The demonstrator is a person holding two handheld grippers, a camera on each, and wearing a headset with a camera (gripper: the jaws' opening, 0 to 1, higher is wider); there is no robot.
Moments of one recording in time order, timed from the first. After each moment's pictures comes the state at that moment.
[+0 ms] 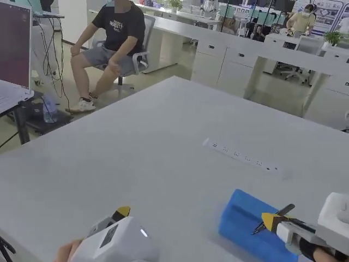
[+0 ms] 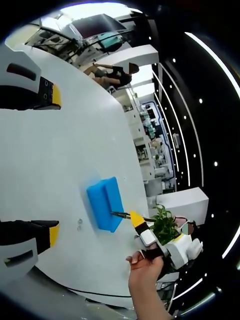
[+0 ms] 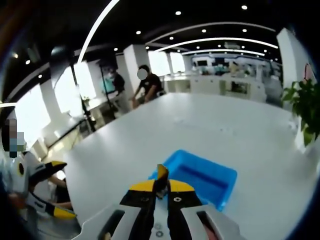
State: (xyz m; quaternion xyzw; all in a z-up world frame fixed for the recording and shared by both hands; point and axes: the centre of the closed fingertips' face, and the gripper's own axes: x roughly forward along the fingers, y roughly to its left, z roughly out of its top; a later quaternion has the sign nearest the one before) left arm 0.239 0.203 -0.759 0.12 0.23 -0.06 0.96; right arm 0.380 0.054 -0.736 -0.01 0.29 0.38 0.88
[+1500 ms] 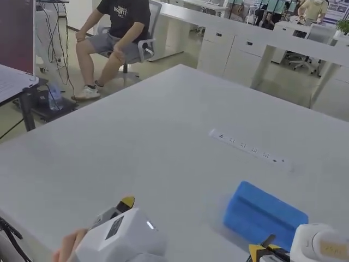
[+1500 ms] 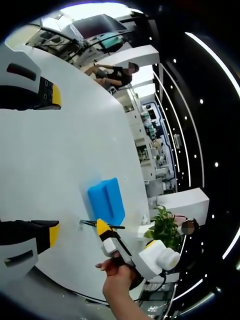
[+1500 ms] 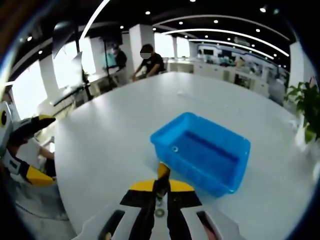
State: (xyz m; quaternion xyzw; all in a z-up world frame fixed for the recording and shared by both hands) left arm 0.239 0.205 -0.760 0.12 0.24 -0.06 0.96; right arm 0.346 0.055 -0.812 -0.10 0.33 0.37 0.86
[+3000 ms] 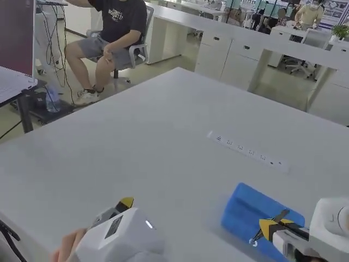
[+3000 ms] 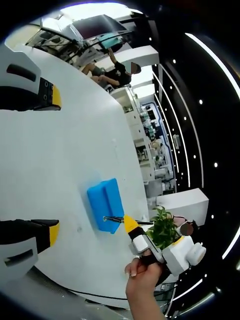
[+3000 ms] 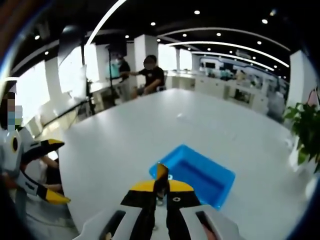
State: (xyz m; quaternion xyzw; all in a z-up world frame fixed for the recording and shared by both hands) left arm 0.239 0.206 -0.759 0.12 0.23 -0.06 0.96; right arm 0.369 0.059 -0.738 -0.10 0.28 0.37 0.88
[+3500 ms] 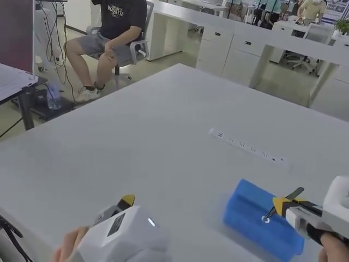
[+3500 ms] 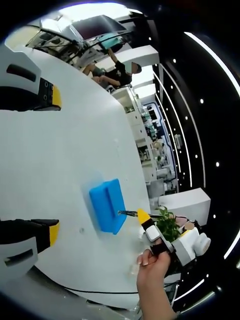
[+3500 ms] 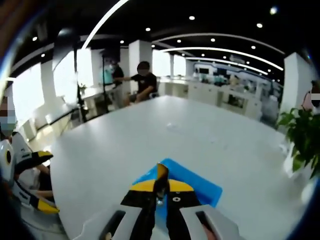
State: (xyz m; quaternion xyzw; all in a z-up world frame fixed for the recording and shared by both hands) left arm 0.239 0.208 -0.762 0.13 0.24 -0.06 0.96; right arm 0.406 0.055 -0.730 -0.10 0.26 0.35 0.90
